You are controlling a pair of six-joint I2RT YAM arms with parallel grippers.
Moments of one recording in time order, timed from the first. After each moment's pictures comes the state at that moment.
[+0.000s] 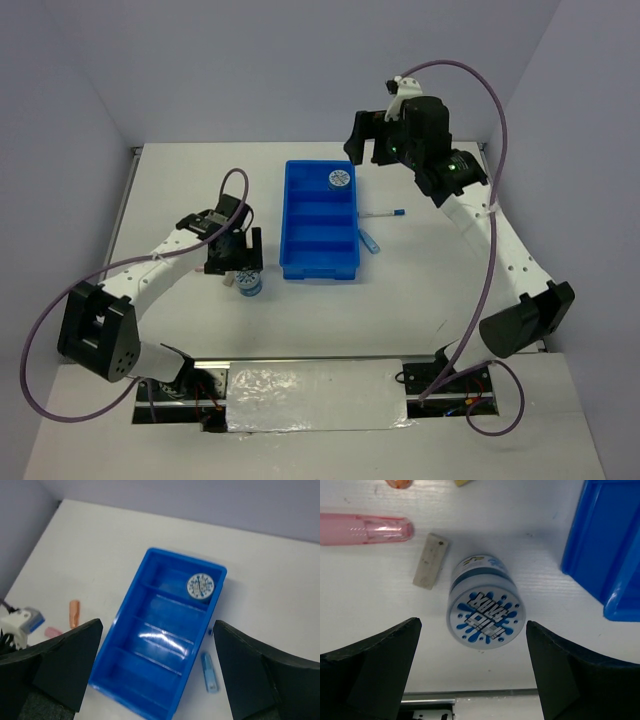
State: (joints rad) left arm -0.41 1.39 1.01 -0.81 -0.11 -0.50; right arm 0.40 1.50 1.69 -0.50 -0.04 0.22
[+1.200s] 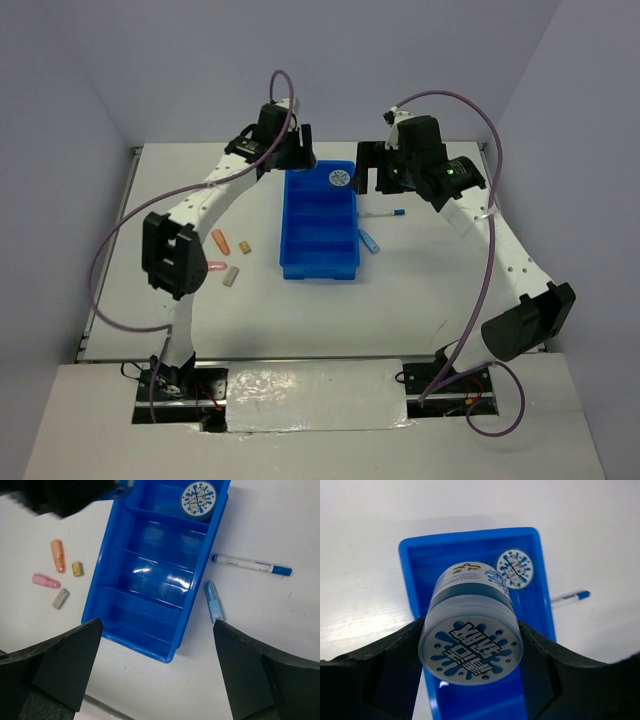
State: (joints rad) left arm -0.44 1.94 1.92 -0.56 -0.04 -0.40; right arm 0.40 1.46 1.62 -0.78 -0.07 0.29
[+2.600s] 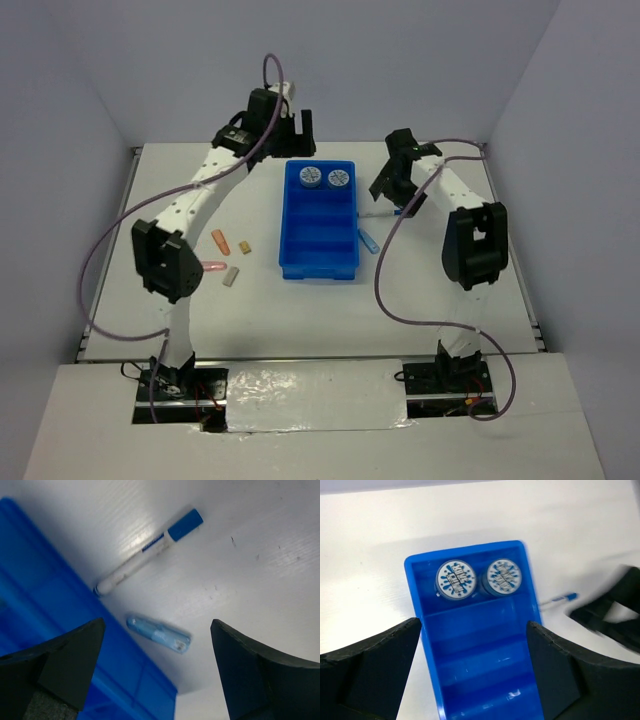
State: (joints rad) left arm -0.43 2.08 2.11 -0.63 -0.02 -0.34; right arm 0.22 1.93 1.66 -0.90 0.17 0.80
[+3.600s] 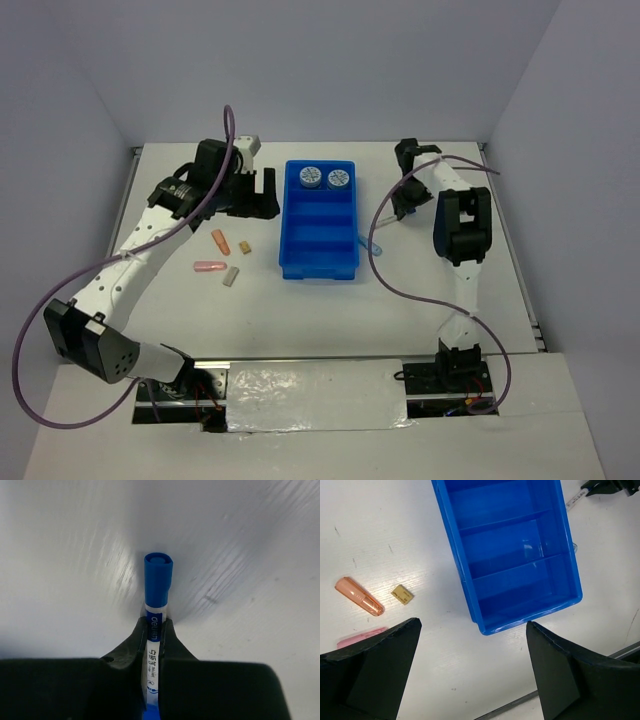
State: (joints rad) left arm -0.42 1.40 1.46 -0.79 0.07 -0.29; right arm 0.13 2.30 1.90 -1.04 0.21 1.22
